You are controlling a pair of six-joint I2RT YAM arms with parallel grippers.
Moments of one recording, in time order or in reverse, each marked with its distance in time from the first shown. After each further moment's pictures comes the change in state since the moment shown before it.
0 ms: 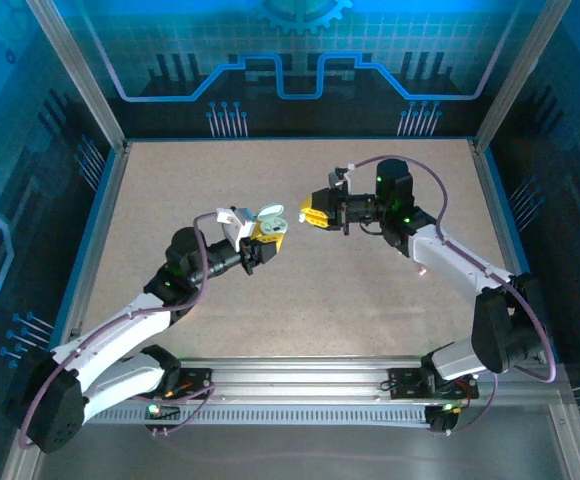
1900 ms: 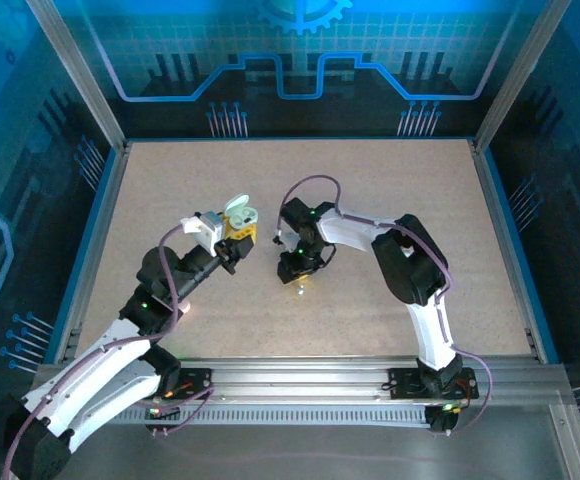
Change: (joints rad) left arm -0.001 -0.271 -0.050 -0.082 -0.256 0.045; right arm 0.305 0.661 0.484 -1.063 0.636 -1.229
